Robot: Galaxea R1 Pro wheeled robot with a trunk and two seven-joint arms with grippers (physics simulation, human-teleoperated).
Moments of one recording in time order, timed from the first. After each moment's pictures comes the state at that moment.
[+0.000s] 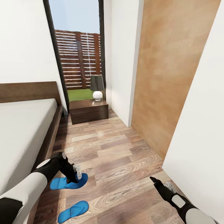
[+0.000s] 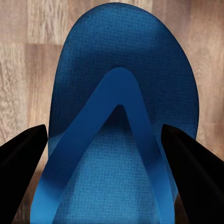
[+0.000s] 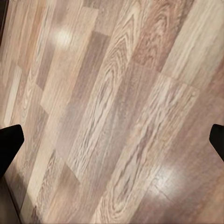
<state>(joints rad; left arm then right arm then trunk) -0.85 0.16 -0.27 -0.51 -0.83 0.24 -1.14 -0.65 -0.12 -0.78 -0.14 -0.18 0.18 0.40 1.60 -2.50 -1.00</state>
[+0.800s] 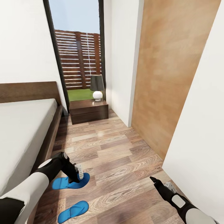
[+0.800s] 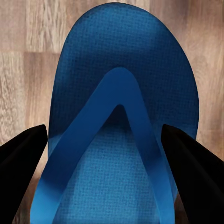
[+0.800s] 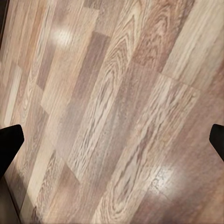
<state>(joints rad) -0.85 0.14 -0.26 -0.51 -0.83 0.24 -1.14 -0.65 -0.12 -0.78 -0.14 -0.18 0.18 0.41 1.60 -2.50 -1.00</state>
